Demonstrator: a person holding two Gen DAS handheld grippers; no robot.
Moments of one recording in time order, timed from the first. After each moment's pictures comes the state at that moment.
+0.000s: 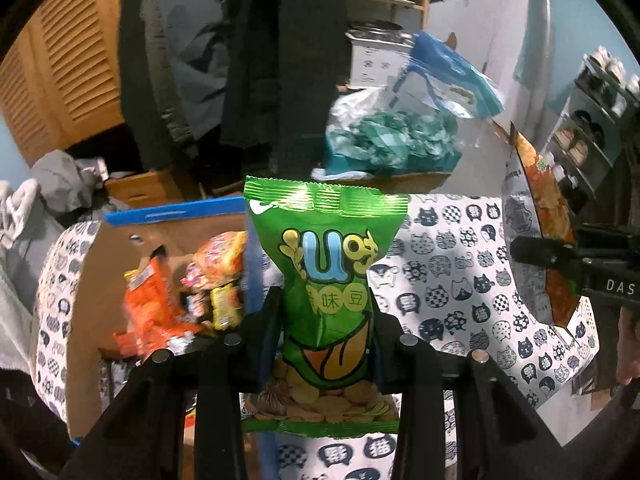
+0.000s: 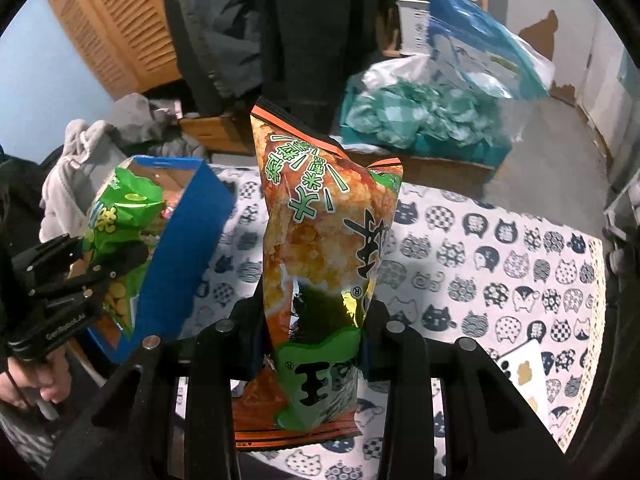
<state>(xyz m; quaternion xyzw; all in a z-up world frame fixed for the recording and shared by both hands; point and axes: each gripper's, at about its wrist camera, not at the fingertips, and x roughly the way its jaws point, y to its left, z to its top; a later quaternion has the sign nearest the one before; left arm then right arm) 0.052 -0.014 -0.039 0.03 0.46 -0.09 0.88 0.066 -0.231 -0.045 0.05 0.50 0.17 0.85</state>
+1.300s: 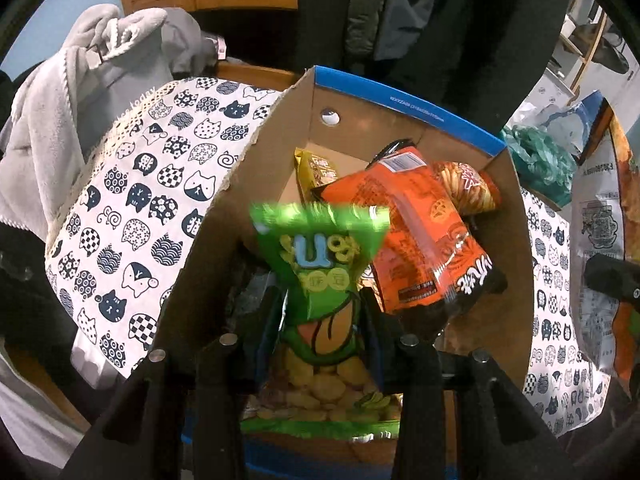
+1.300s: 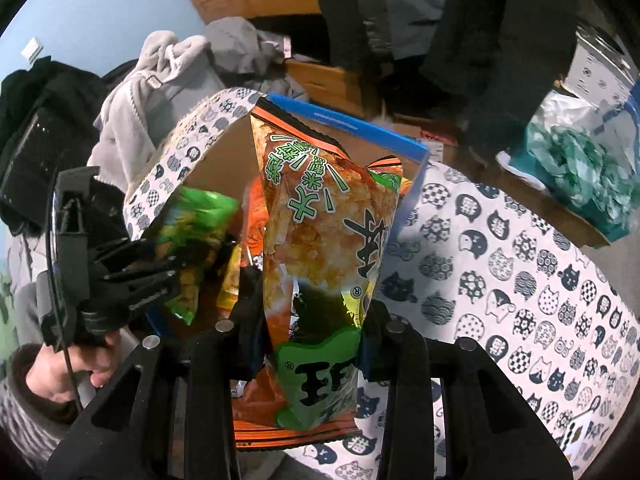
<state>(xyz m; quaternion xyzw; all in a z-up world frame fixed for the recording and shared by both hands) 0.034 0.188 -0.114 -0.10 0.53 0.06 0.84 0.089 -0.012 -0.059 -0.04 0.54 0.30 0.79</state>
